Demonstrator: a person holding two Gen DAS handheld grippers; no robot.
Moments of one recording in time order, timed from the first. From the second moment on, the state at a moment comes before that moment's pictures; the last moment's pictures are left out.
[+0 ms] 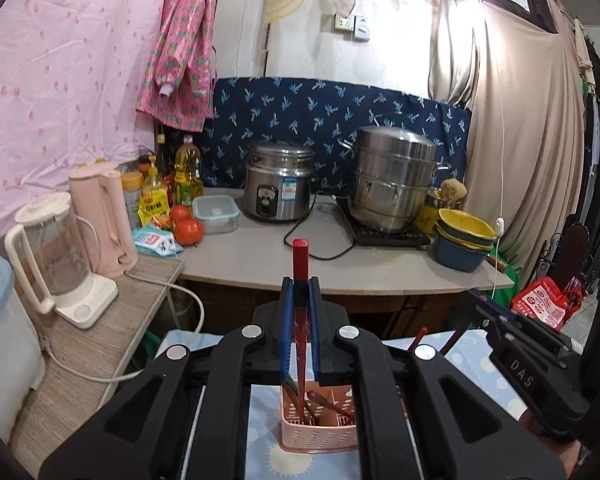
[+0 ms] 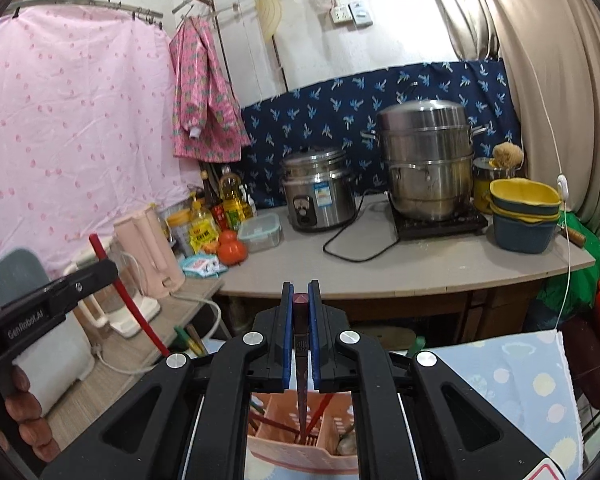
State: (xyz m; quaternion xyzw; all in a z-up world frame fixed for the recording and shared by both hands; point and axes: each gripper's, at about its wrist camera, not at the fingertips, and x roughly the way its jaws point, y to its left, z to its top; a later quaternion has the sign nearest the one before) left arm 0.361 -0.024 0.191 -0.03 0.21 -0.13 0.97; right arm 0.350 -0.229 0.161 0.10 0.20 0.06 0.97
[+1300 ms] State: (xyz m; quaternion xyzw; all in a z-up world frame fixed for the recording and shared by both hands) left arm 0.240 -0.024 0.141 0.02 0.25 -0.11 0.96; right arm 0.200 -0.224 0.121 0.08 0.22 0.03 0.97
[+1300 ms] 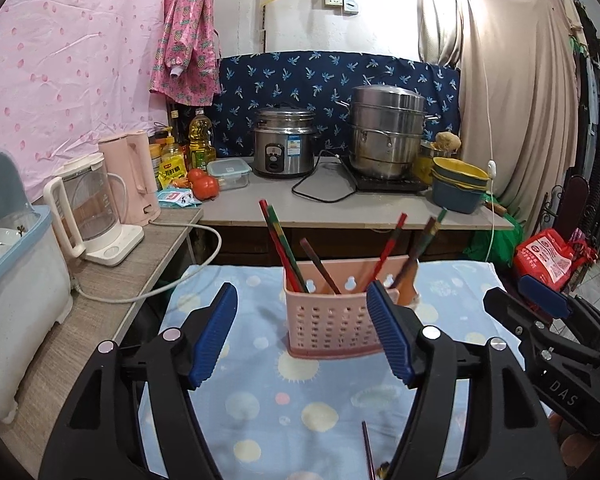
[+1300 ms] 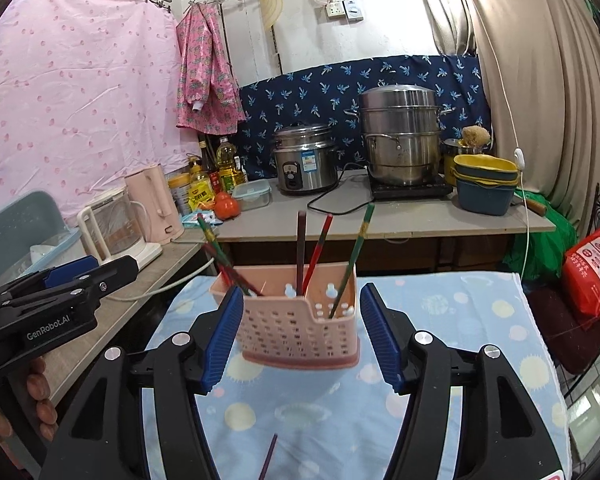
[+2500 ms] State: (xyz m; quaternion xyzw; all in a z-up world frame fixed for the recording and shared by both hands) left arm 0.101 0.000 -0.043 -0.03 0.43 -0.12 0.89; right arm 0.062 -0.183 -0.045 0.10 0.39 0.03 0.91
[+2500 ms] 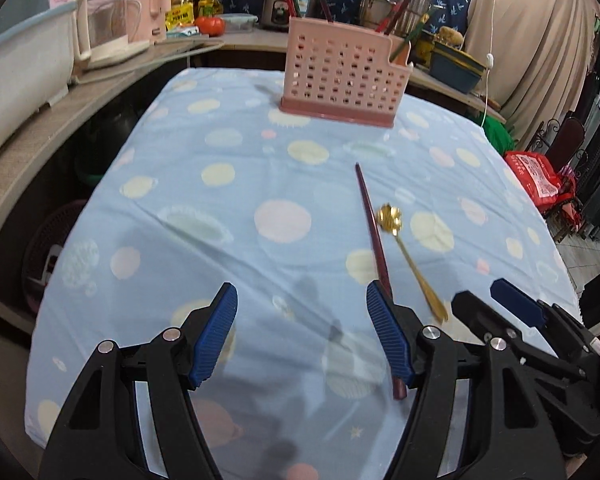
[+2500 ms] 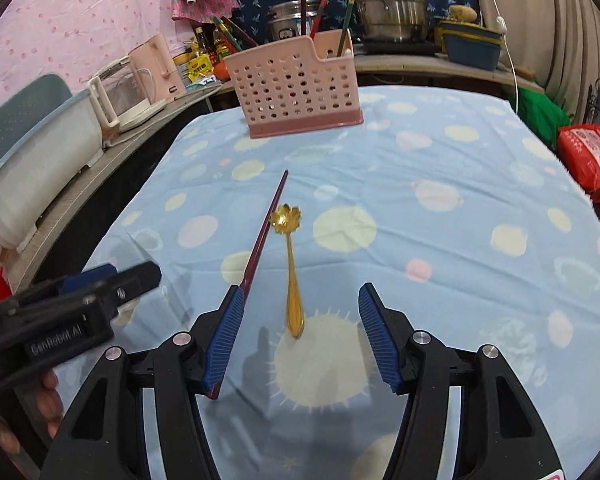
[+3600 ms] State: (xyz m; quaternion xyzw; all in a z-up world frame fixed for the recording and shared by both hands) left arm 0.079 -0.019 -0.066 -0.03 0.47 -0.16 0.87; right arm 0.071 -0.191 -0.073 0.14 0.43 0.04 0.89
